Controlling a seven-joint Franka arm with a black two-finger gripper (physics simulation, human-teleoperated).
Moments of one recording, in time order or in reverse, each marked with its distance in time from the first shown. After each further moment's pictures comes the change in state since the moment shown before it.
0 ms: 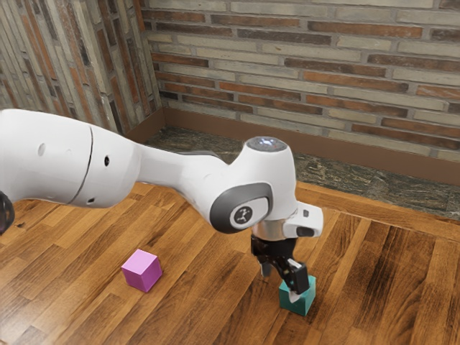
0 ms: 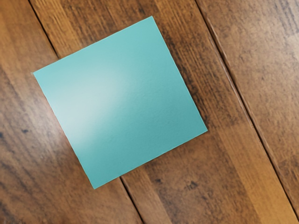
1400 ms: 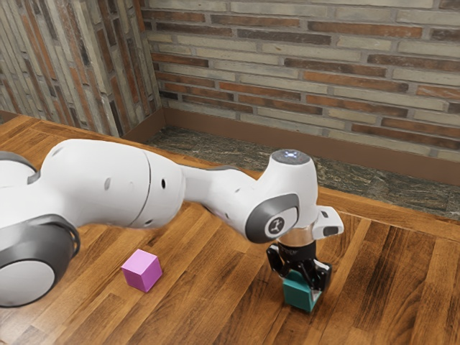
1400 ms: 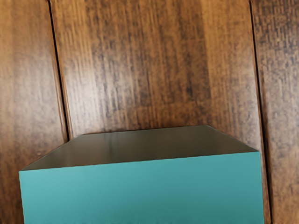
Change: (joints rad) arm -0.250 0.222 0.289 0.197 -0.159 0.012 -0.241
